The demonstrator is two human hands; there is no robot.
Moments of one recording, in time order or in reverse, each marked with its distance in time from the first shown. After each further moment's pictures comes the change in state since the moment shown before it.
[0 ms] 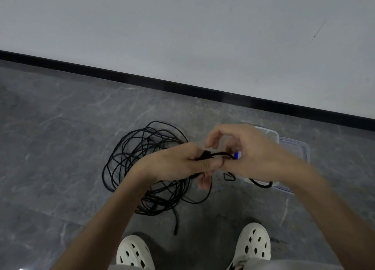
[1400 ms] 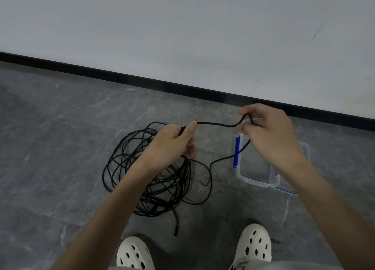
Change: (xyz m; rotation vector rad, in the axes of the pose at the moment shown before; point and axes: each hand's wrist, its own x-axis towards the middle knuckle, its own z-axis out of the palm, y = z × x) left_hand 0.004 -0.001 -0.008 -0.087 0.611 -0.208; right_hand 0.011 0.012 -0.008 0.072 0.654 0.336
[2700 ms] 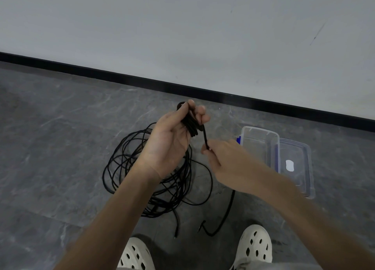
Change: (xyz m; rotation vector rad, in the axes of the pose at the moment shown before) left_hand -0.003 0.007 0.001 -1.113 -0.122 0.180; right_hand -0.024 -0.003 0.041 -0.474 -0.559 -0.285
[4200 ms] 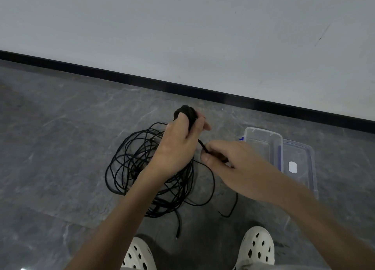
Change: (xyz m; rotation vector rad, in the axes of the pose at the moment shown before) left_hand 0.005 -0.012 -0.007 1.151 0.158 0.254; right_hand -0.016 -0.009 -0.010 0.262 0.068 -0.180
